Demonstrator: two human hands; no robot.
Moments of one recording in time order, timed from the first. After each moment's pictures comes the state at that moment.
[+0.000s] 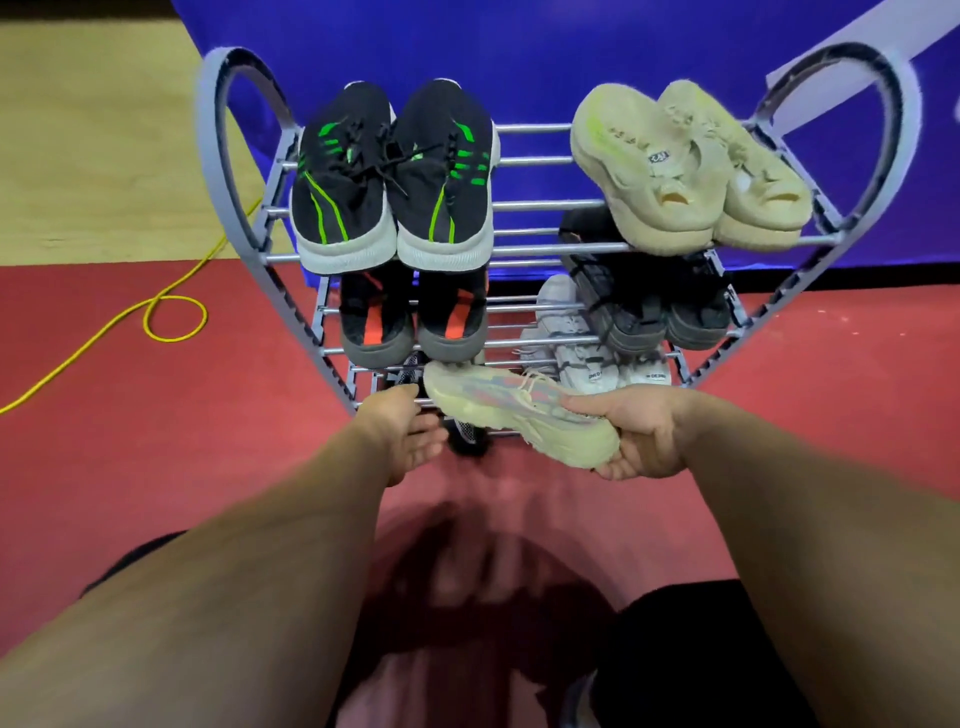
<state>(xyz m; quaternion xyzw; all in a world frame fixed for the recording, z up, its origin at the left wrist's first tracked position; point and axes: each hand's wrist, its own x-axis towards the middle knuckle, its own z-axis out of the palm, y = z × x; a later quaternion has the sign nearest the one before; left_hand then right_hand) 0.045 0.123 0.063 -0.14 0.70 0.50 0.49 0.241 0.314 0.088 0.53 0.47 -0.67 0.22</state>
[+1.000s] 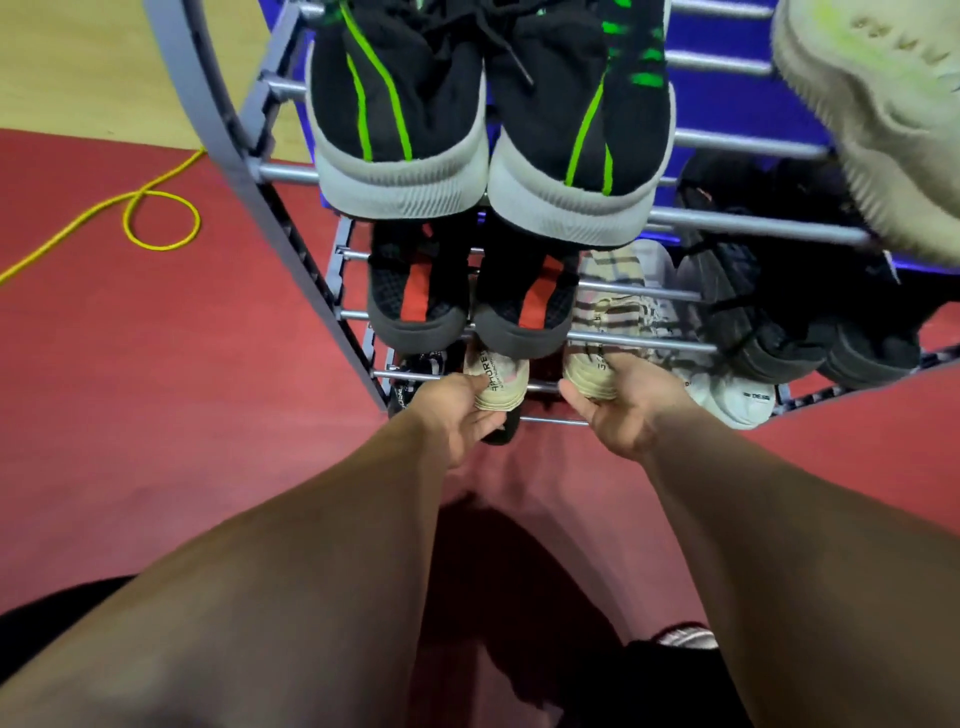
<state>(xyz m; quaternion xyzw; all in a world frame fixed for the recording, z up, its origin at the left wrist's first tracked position) 0.007 0.175 -0.043 -0.23 0.55 0.59 0.54 0.125 0.325 -0.026 0.61 0.25 -0.74 -0.14</state>
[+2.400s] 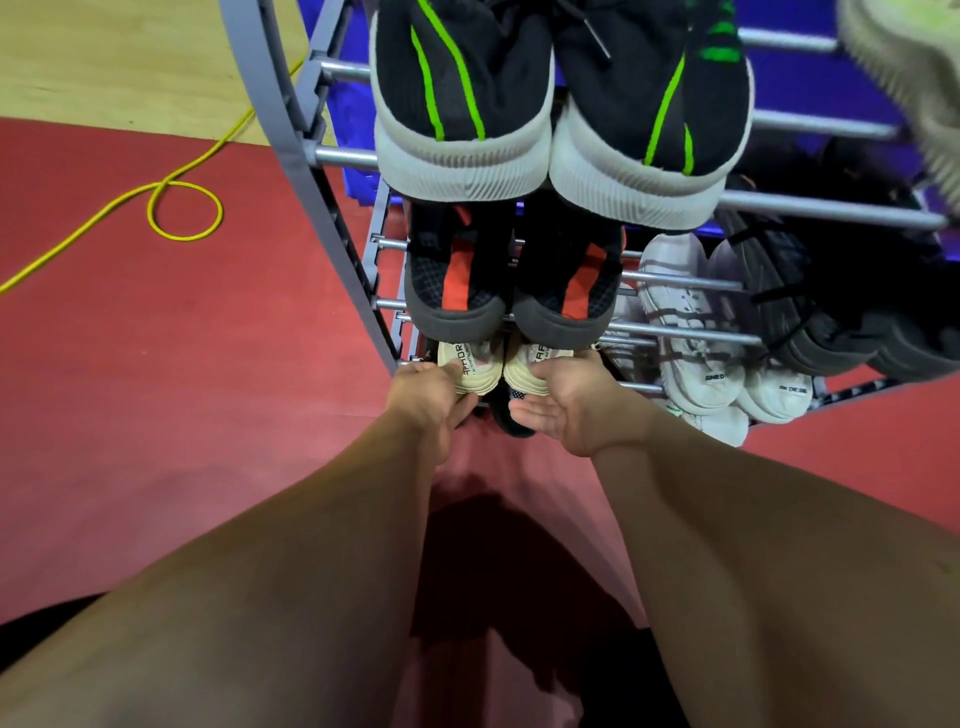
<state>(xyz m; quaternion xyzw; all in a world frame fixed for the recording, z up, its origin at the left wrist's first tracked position) -0.026 0.132 -0.068 -0.26 0.63 0.62 0.38 0.064 0.256 -0.037 0.61 0.41 -0.68 0.02</state>
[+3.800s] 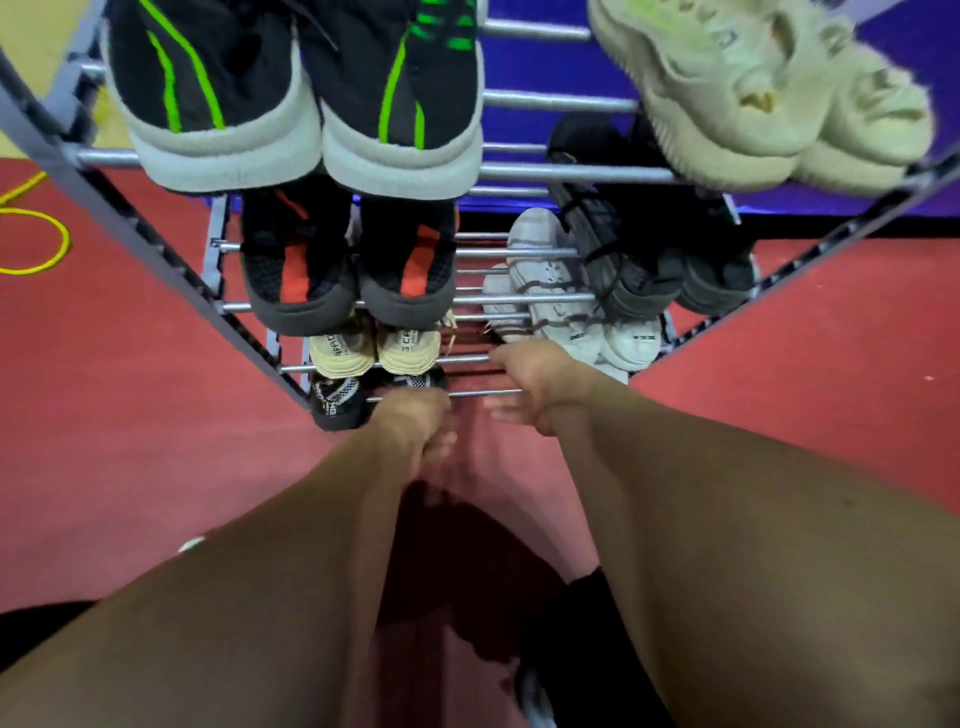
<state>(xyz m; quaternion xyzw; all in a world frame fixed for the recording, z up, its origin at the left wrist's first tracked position) 0.071 0.179 -0.033 -0.10 0.73 0.42 0.52 0.144 0.290 0.015 0.62 0.47 -0.62 0.06</state>
